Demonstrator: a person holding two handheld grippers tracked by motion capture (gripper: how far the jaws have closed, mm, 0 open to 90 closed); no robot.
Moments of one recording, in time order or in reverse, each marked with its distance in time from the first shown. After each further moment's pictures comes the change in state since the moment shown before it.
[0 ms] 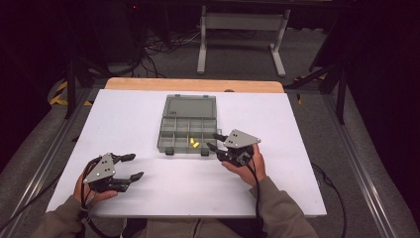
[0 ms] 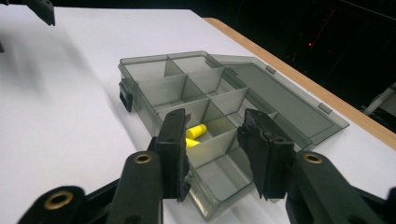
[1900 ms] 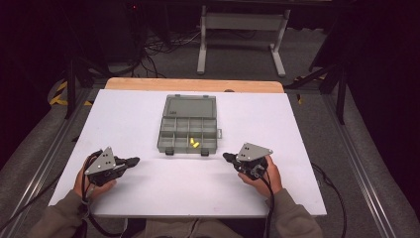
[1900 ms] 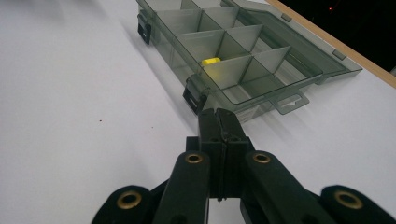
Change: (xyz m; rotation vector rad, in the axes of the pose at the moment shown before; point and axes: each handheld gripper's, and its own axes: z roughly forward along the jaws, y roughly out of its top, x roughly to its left) left arm 0.019 0.001 0.002 0.062 -0.008 0.002; right arm 0.003 -0.033 -0.035 0.133 0.045 -0.011
